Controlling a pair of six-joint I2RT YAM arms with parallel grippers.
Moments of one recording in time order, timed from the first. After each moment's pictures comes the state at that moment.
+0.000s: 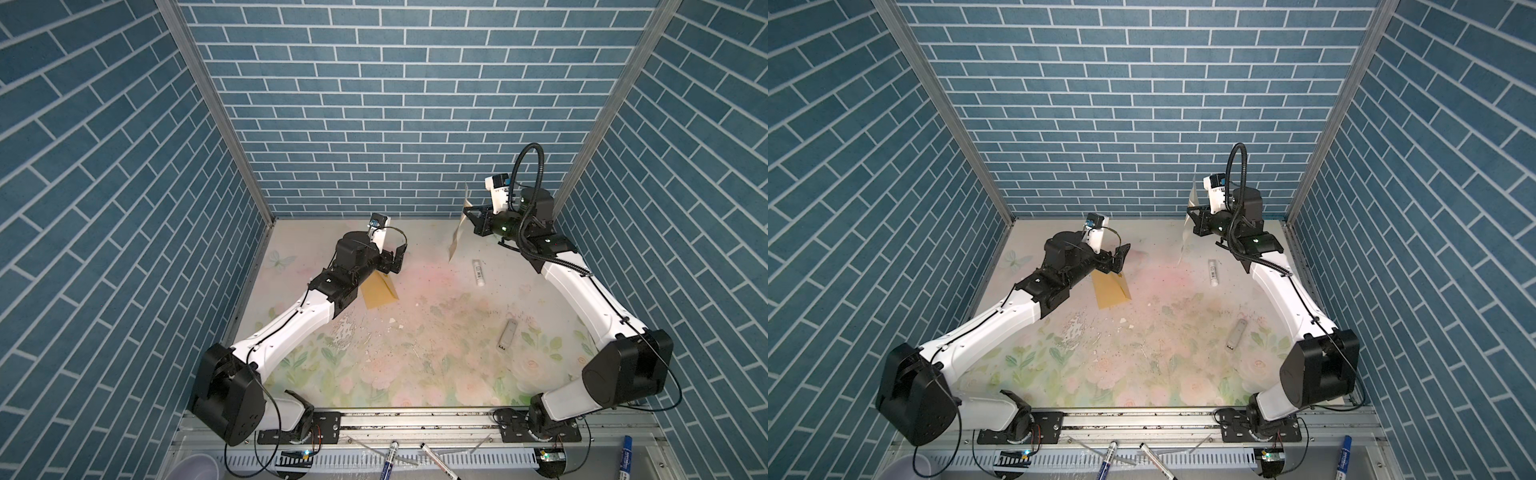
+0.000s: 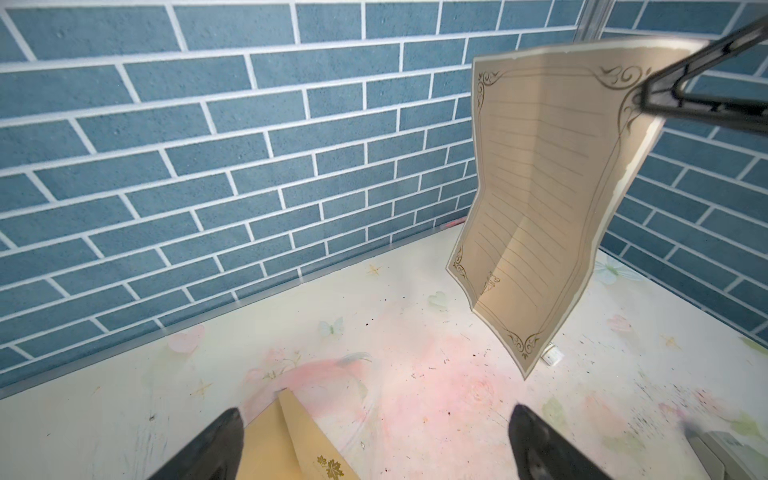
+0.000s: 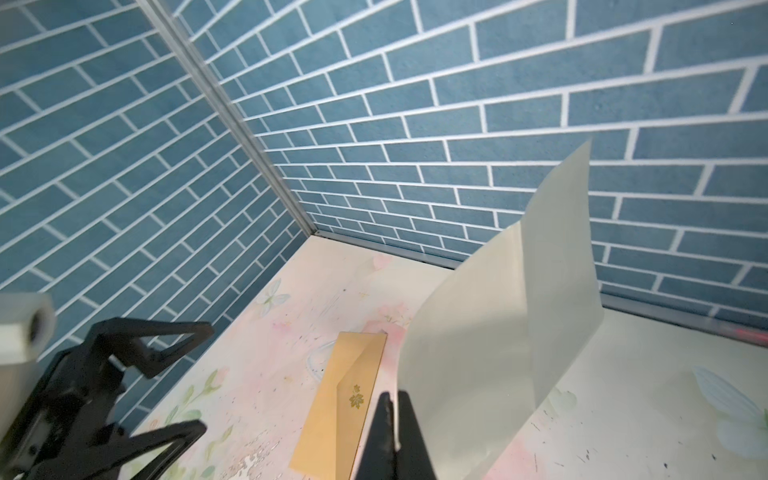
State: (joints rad) left arm -0.53 1.34 1.03 0.06 0.00 -0.02; right arm 0.30 1.49 1.43 -0.22 -0.52 0.18
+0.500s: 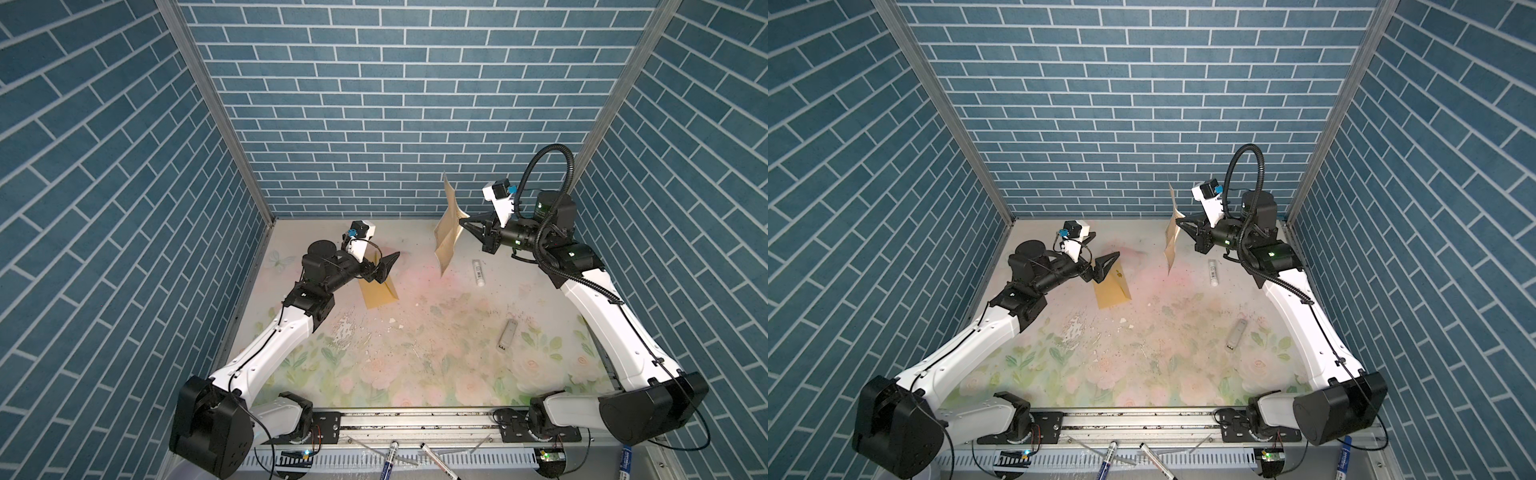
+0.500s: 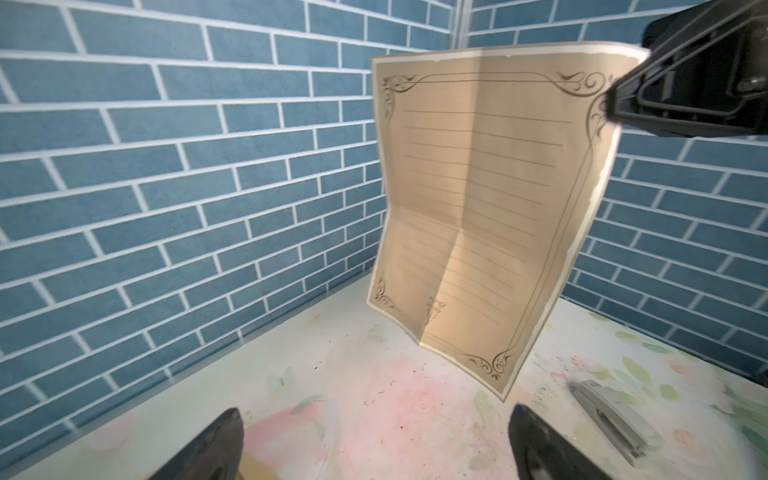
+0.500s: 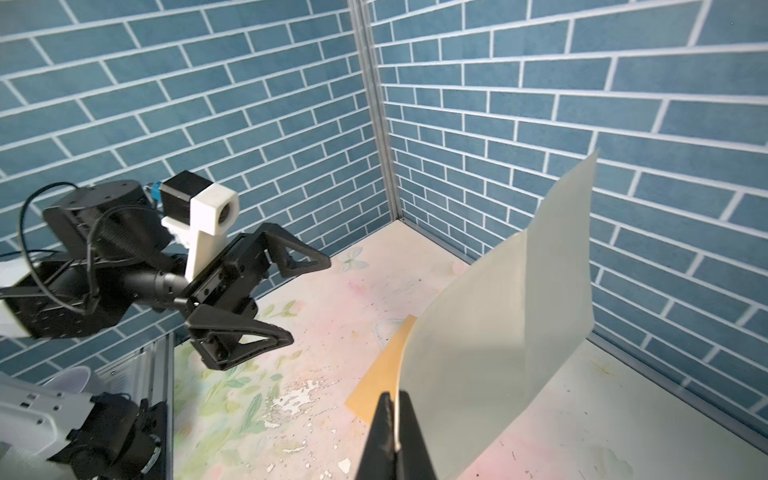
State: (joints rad) left arm -0.38 1.21 0.88 0.25 0.46 0.02; right arm 0.35 1.32 1.43 -0.38 -0.76 -0.05
